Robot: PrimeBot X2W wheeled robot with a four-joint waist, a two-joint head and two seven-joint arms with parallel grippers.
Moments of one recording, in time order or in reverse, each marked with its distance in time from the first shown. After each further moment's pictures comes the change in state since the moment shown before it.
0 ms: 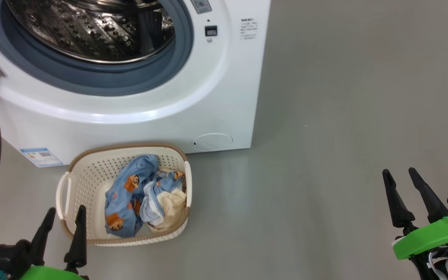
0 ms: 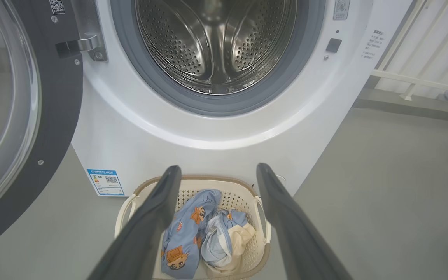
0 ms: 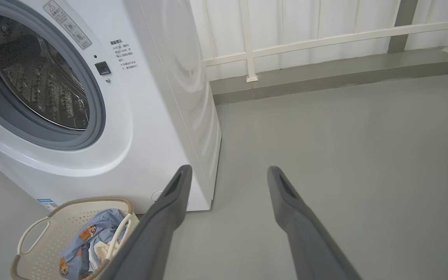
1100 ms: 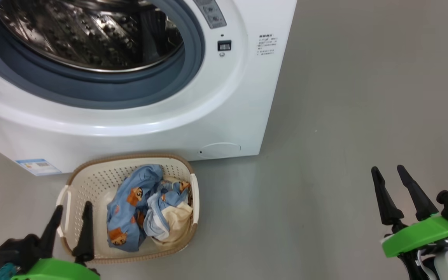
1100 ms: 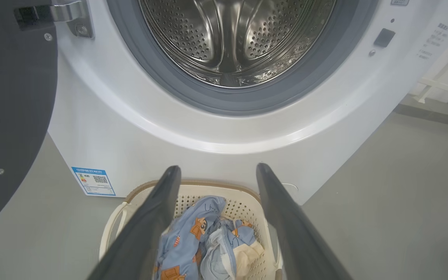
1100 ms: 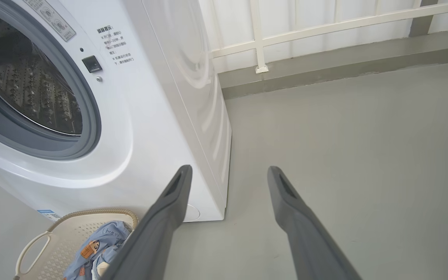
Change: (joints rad) left arm -0.035 -0.034 -0.003 0.046 -0.016 0.000 0.000; right arm -0.007 0.035 0.012 -0.012 0.000 0.000 0.000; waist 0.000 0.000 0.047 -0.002
